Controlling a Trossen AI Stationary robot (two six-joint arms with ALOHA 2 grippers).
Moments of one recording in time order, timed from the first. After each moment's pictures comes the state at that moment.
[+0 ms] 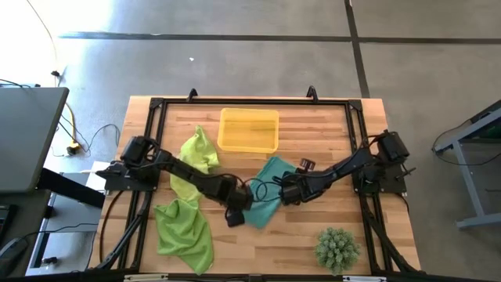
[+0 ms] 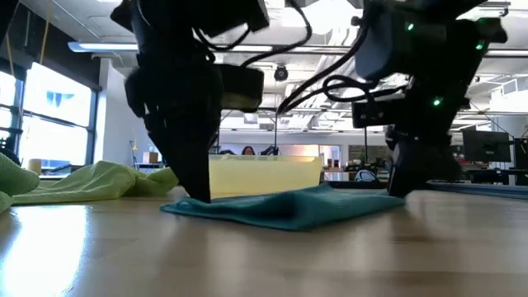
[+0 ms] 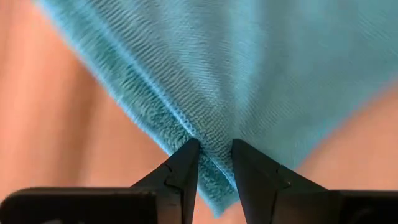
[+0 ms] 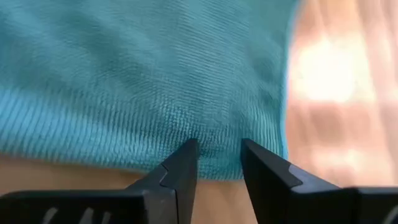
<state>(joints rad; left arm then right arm) -0.19 1.95 1.20 -0.51 -0.05 -0.52 0.30 1.79 0.93 -0.69 0.53 0.61</state>
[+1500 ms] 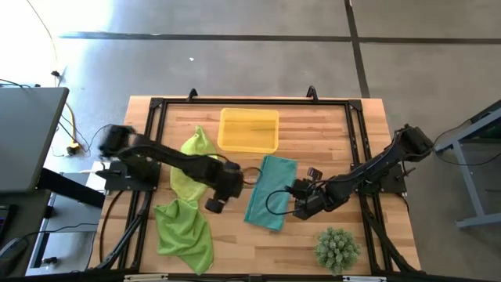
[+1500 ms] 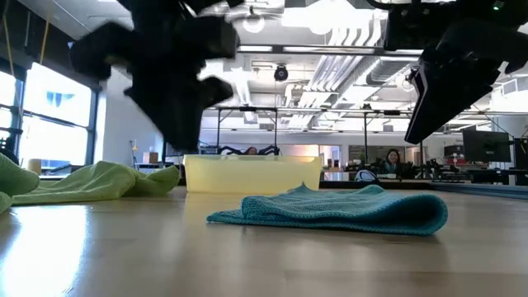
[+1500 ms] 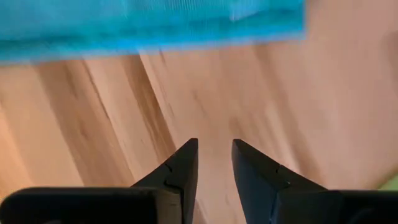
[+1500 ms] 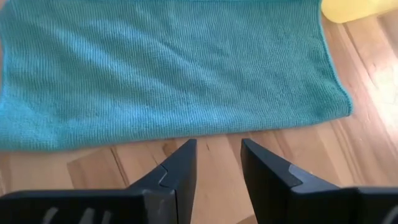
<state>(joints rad) -0.09 1.68 1.11 -0.65 0.01 0.17 0.50 1.53 0.93 -0.68 0.47 0.78</state>
